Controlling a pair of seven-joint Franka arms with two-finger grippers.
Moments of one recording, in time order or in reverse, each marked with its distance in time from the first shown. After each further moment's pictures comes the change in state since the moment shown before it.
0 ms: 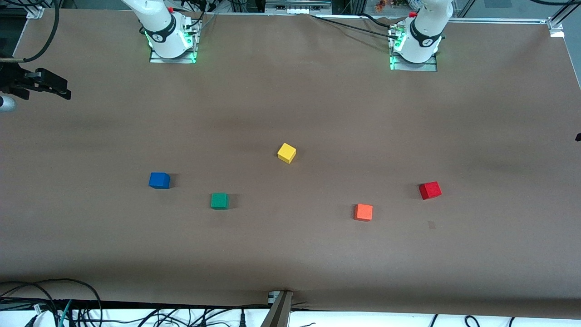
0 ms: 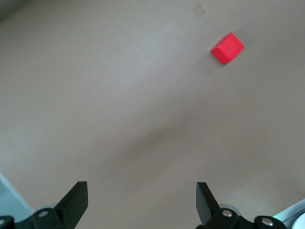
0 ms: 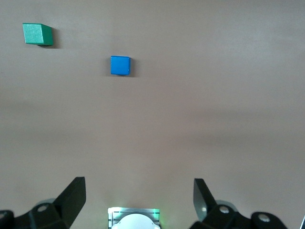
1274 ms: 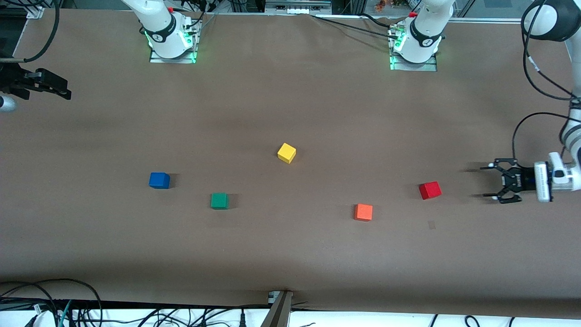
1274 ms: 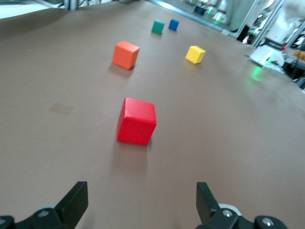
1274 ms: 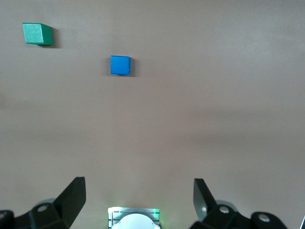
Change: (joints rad) left arm 0.120 0.615 -0.041 0.058 -0.700 -0.088 0.996; right arm 0.000 0.000 0.000 -0.001 0.000 0.000 0.000
